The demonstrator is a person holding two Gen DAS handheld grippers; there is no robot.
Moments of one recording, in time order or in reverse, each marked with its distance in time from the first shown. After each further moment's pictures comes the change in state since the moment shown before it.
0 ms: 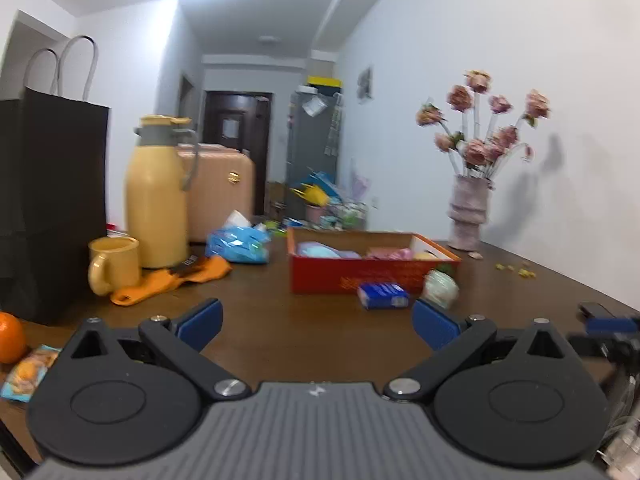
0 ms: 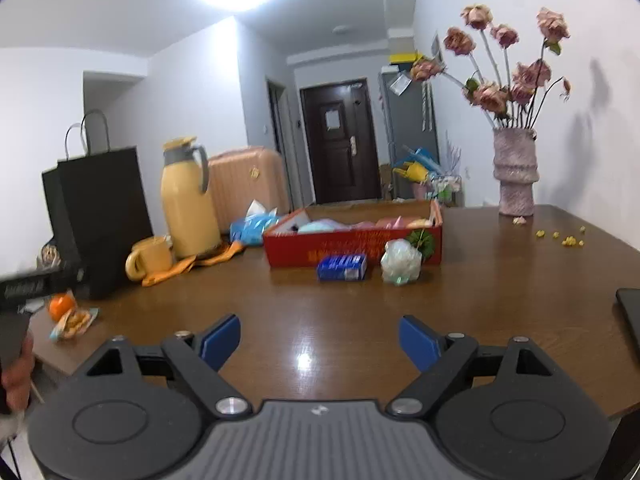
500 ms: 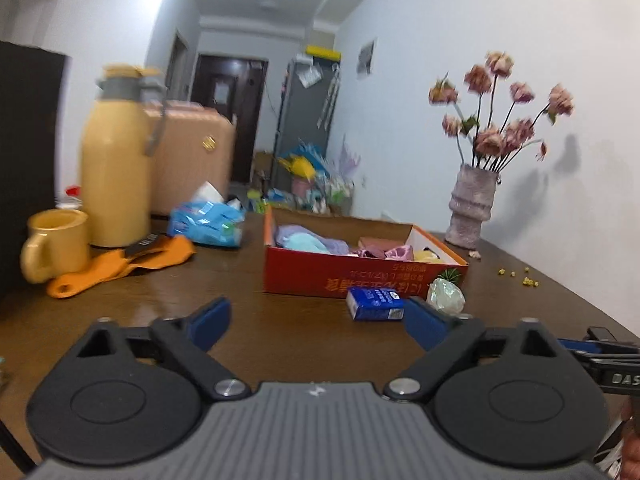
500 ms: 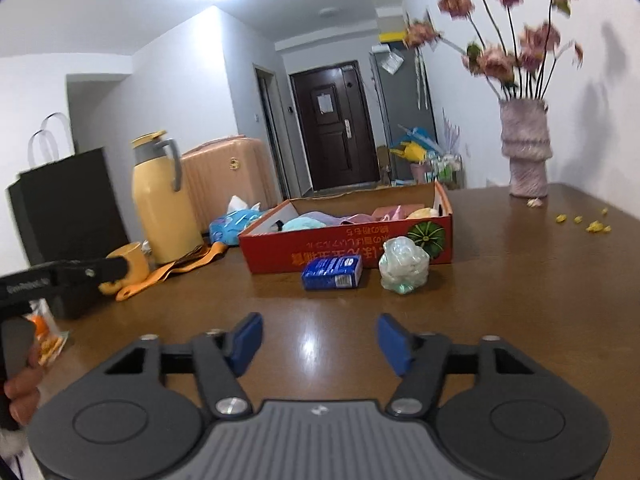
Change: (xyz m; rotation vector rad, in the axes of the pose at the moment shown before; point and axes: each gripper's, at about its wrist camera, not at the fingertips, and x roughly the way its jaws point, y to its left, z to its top) left arm 0.126 0.000 0.022 -0.076 0.125 -0.092; right arm 0.105 -0.033 0.034 0.092 0.049 0.011
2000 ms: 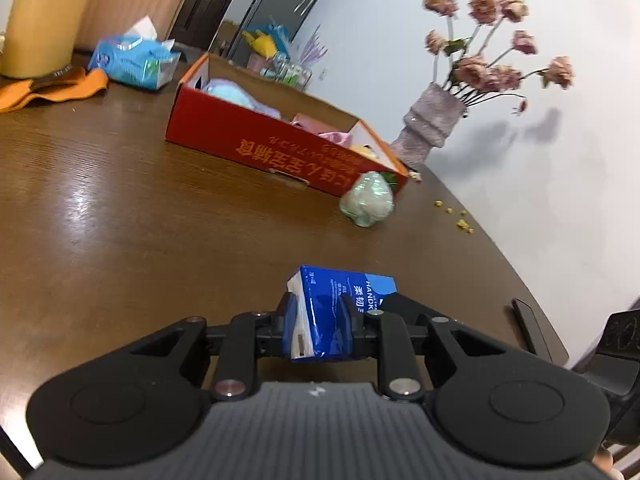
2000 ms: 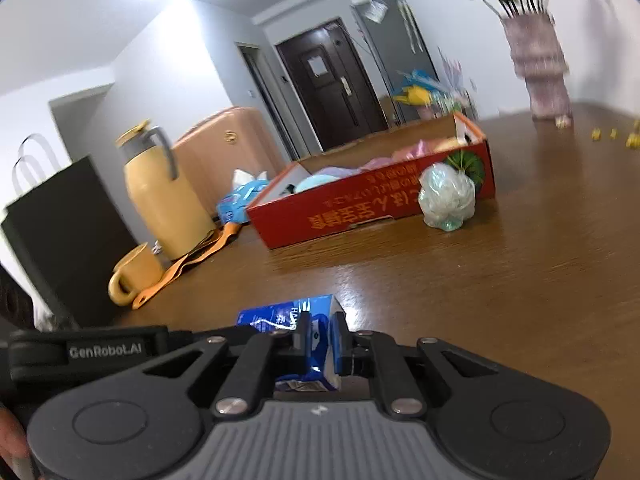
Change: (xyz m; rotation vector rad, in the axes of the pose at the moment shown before) left arm 0.041 -0.026 -0.043 -0.236 0.320 -0.220; right arm 0.046 0.010 -0.018 0.139 0.103 0.079
